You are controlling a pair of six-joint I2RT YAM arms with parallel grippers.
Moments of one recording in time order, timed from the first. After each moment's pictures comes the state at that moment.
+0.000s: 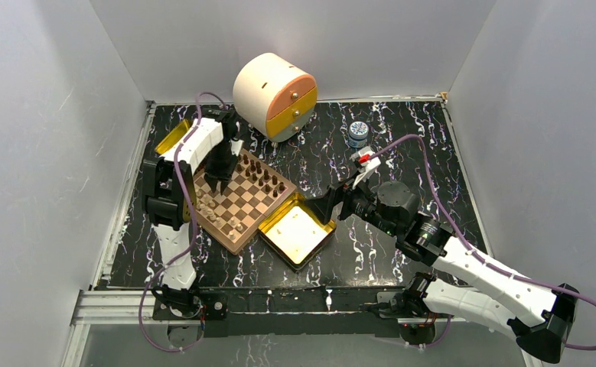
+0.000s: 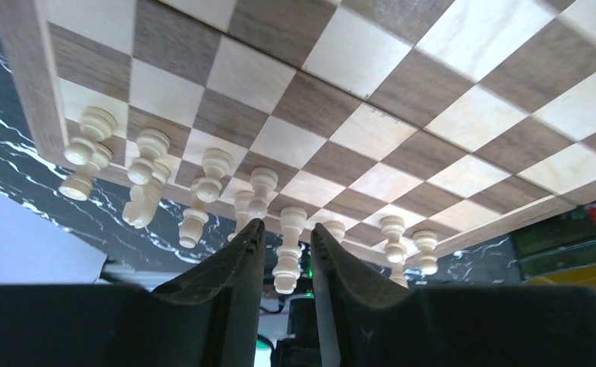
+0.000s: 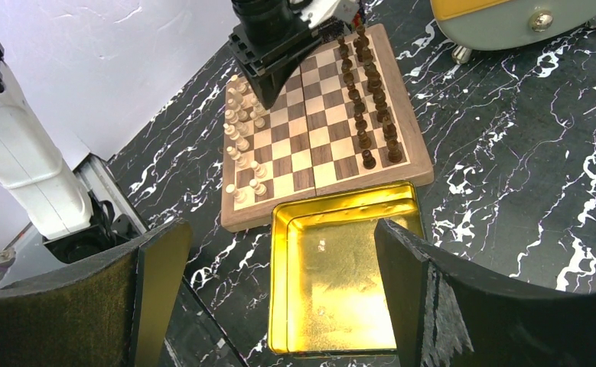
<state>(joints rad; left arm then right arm) -0.25 2.04 1.70 -1.37 -0.14 0.01 0.94 0.81 0.75 -0.09 0.04 0.41</state>
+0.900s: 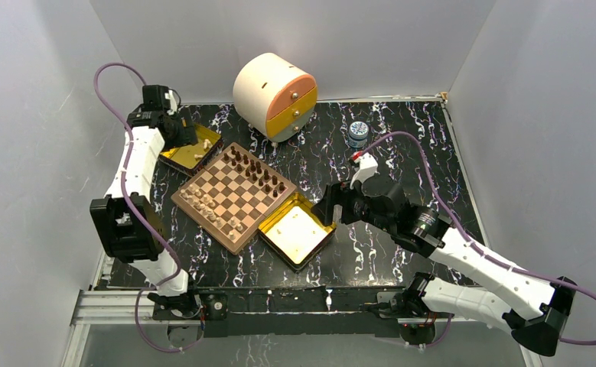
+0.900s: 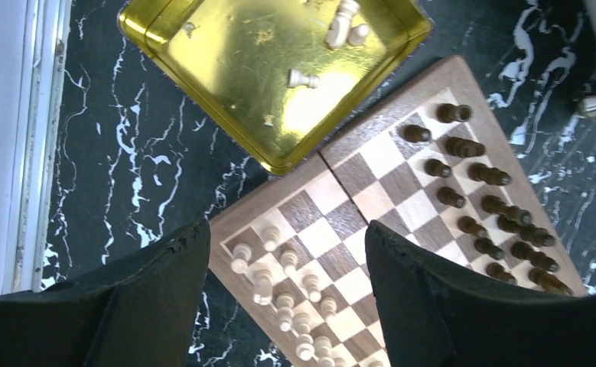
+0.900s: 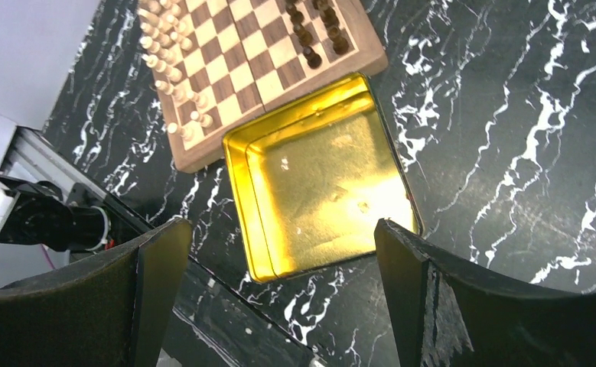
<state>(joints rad) 0.06 1.67 1.59 -0.84 -0.10 -0.16 0.94 0.89 0.88 -0.44 0.12 0.55</state>
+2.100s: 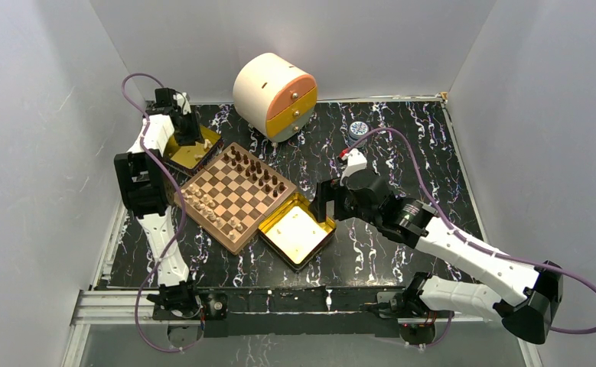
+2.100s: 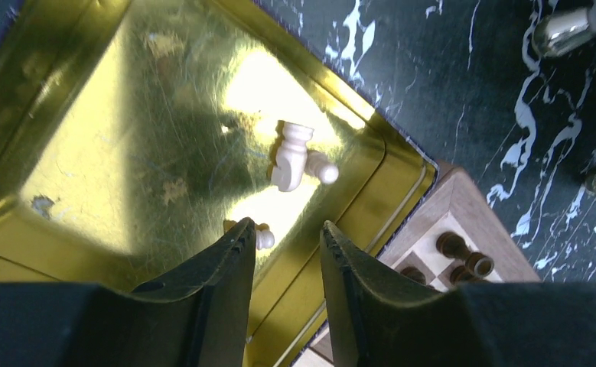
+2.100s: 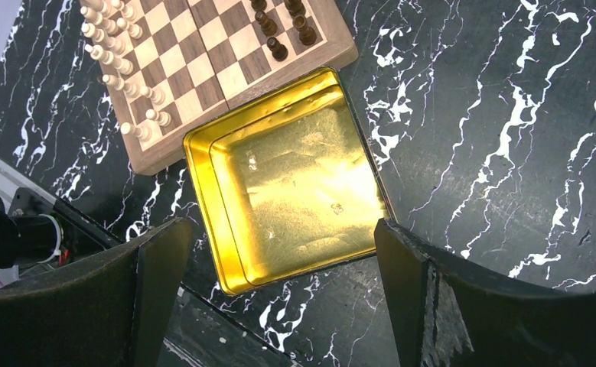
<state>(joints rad) 0.13 2.18 1.83 -0.66 0.20 -0.10 0.94 1.01 0.92 -0.47 0.18 0.53</state>
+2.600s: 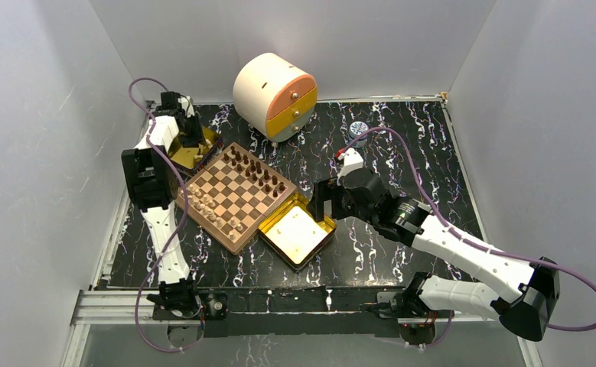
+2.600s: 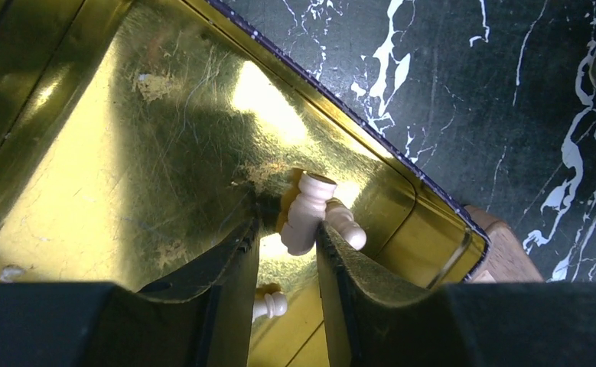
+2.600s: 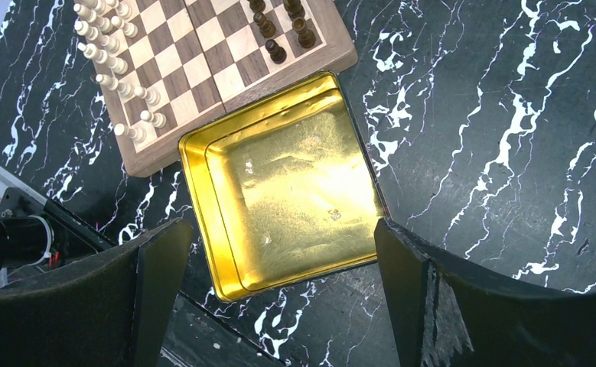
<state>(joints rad) 0.13 2.31 1.91 -0.62 0.19 -0.11 0.94 1.04 0.92 -0.45 0.18 0.51</state>
